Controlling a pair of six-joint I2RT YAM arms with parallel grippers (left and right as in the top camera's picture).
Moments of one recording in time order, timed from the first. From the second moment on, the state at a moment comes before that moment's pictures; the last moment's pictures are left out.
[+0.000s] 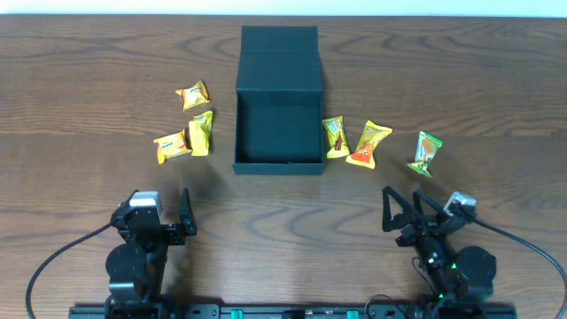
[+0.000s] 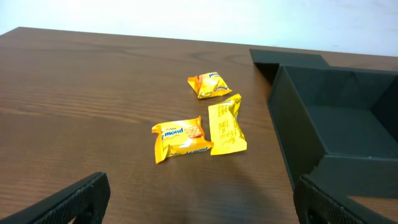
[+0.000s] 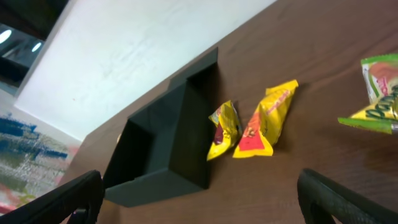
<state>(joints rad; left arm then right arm) 0.01 0.01 0.11 -0.37 0.02 -0.07 -0.04 0.03 0.09 -0.28 -0.35 0.69</state>
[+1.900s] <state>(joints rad) 0.01 0.01 0.11 -0.37 0.02 -0.07 -0.08 1.54 0.95 -0.73 0.04 0.45</state>
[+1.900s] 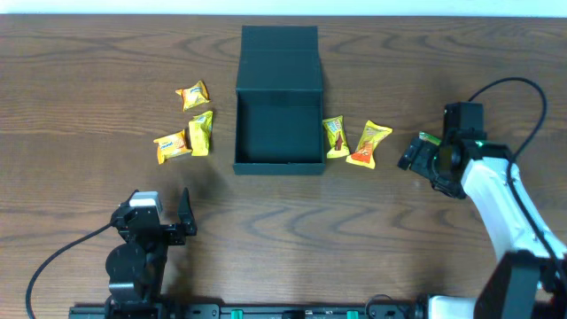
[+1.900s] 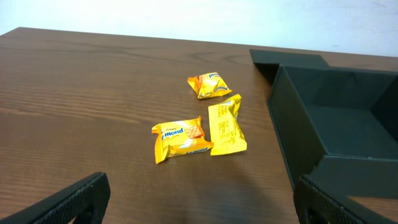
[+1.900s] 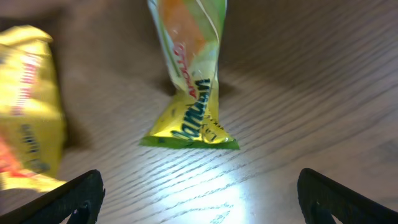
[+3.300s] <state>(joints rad) 0.01 0.01 0.11 -0.37 0.02 -0.07 -0.08 1.69 0.95 -0.57 0.09 0.47</state>
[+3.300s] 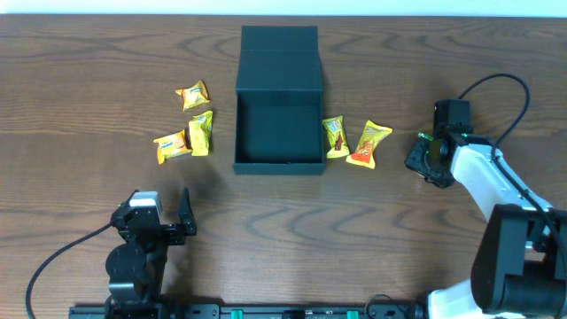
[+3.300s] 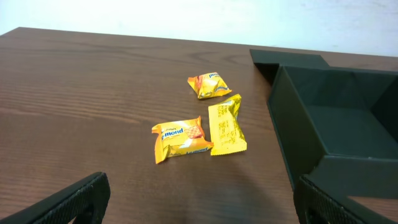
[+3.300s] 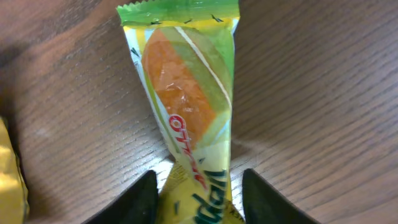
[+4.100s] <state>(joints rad) 0.01 0.01 0.11 -0.38 0.02 -0.07 -0.08 1.69 1.10 -0.71 0.07 0.47</state>
